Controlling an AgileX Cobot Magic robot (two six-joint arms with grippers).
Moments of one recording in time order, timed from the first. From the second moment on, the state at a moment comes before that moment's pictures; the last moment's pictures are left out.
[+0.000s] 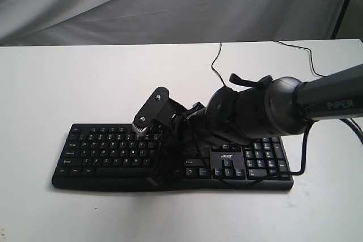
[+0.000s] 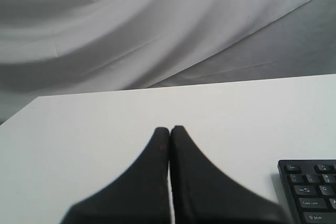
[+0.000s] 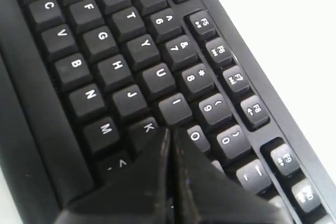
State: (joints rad) left arm 0.13 0.00 -0.01 0.03 0.19 0.09; right arm 0.45 2.01 -1.08 0.91 0.14 -1.24
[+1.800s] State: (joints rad) left arm 0.13 0.00 -0.01 0.03 0.19 0.09; right arm 0.47 2.05 -1.18 0.91 0.15 -1.30
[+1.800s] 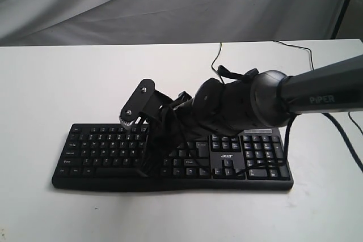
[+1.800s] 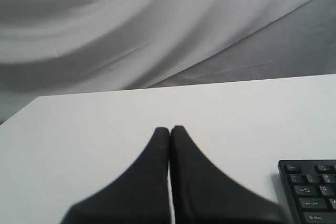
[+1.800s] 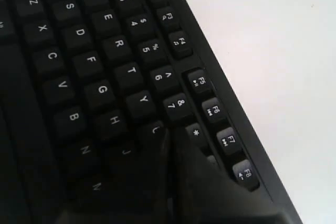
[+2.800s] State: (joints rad) left arm 0.13 0.00 -0.01 0.03 0.19 0.09; right arm 0.47 2.08 -1.18 0.91 0.14 -1.31
